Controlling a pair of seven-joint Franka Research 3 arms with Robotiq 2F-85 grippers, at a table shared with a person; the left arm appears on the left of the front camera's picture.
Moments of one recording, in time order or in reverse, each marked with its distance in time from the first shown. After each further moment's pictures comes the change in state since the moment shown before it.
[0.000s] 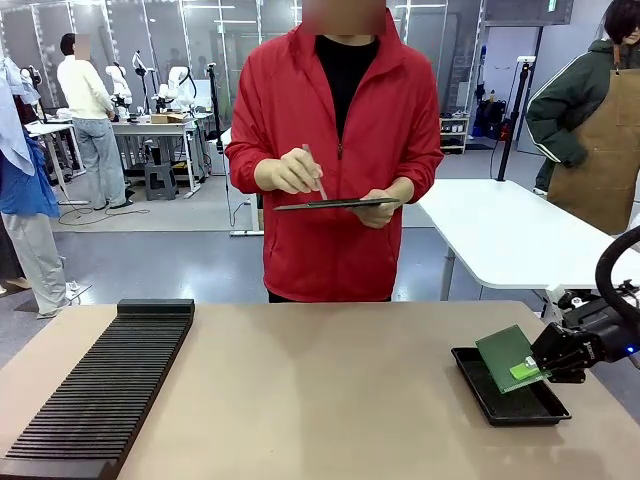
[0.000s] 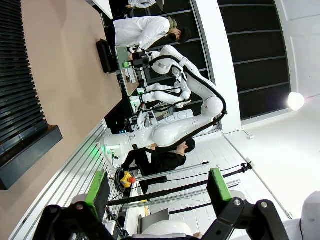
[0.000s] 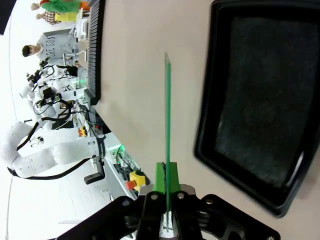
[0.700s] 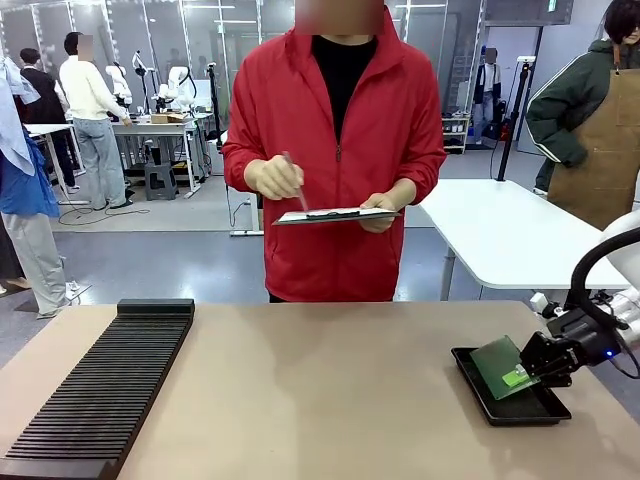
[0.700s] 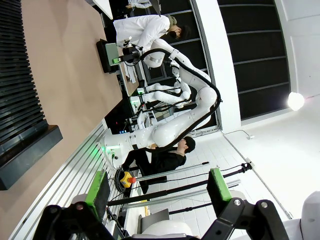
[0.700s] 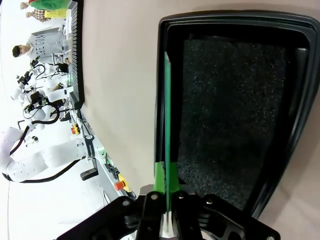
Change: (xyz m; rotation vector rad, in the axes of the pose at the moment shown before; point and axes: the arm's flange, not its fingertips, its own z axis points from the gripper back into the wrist) left arm 0.000 0.000 0.000 0.000 0.000 0.000; right arm 0.036 -0.041 -0.017 -0.032 0.050 -0.026
